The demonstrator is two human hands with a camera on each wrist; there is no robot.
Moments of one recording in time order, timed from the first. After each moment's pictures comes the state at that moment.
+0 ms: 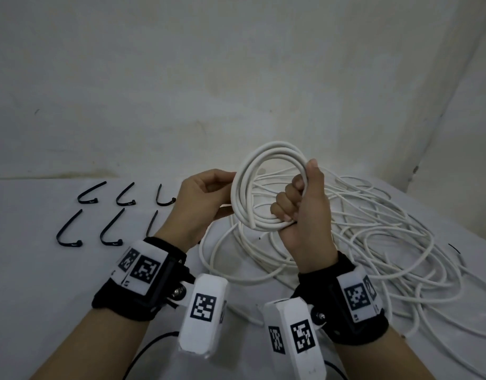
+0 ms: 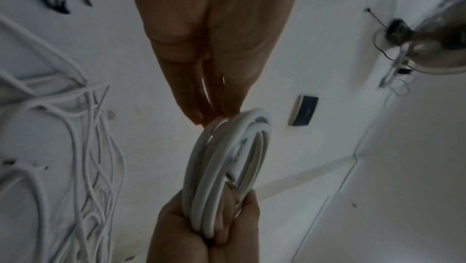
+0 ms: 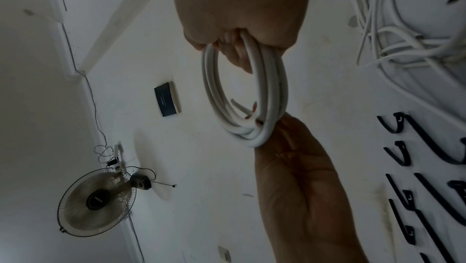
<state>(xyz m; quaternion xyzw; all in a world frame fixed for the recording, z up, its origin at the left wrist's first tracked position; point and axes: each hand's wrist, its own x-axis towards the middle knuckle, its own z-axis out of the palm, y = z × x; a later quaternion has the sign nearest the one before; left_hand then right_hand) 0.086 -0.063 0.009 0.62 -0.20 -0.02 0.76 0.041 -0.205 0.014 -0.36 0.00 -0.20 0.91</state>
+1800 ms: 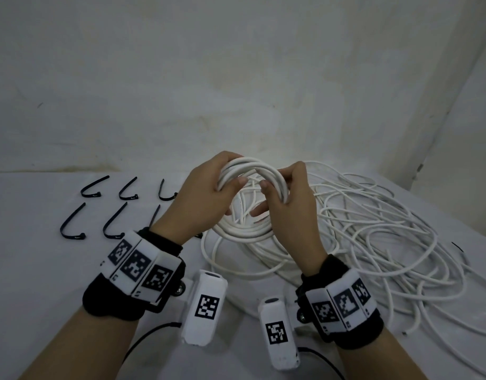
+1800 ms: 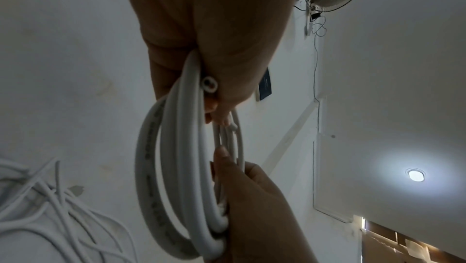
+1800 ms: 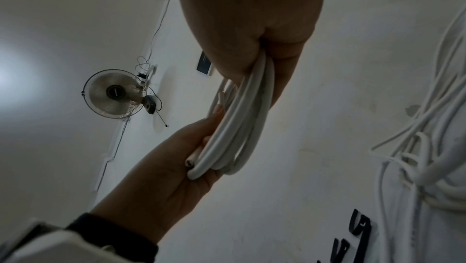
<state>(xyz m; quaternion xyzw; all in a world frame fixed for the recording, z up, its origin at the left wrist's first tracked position) 0.077 -0.058 0.021 0.79 -0.32 0.16 0.50 0.043 -0.203 -0.008 -0.75 -0.09 -0.34 0.56</state>
